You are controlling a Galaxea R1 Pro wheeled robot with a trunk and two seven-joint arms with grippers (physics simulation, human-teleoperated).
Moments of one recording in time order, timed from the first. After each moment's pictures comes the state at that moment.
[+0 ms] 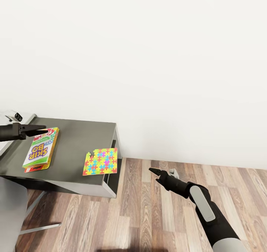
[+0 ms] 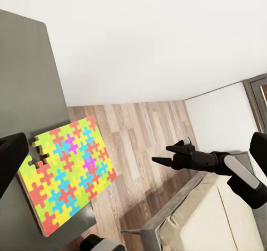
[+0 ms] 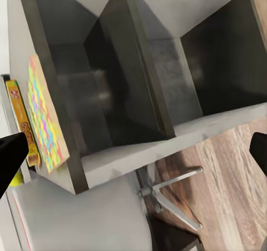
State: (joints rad) left arm -0.99 0.74 0.06 -0.91 0.21 1.01 -1.57; right arm -0.46 -0.04 0.01 -1.08 -0.97 0.77 0.23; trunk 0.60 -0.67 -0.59
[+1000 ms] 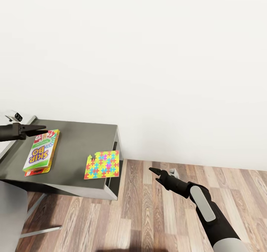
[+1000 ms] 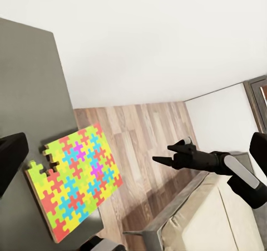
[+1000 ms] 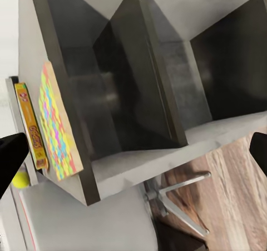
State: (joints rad) left arm -0.99 0.74 0.06 -0.91 0.21 1.01 -1.57; right arm -0.46 -0.04 0.01 -1.08 -0.97 0.77 0.26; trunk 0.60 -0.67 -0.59
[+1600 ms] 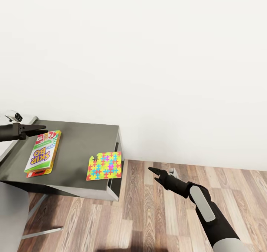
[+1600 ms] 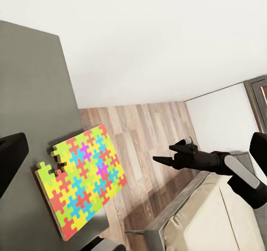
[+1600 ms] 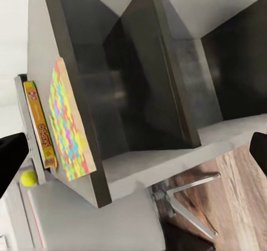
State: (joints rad) left arm -0.99 0.74 0.06 -0.91 0.21 1.01 -1.57; right arm -0.46 -0.04 0.01 -1.08 -0.98 0.77 0.29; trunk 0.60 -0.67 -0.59
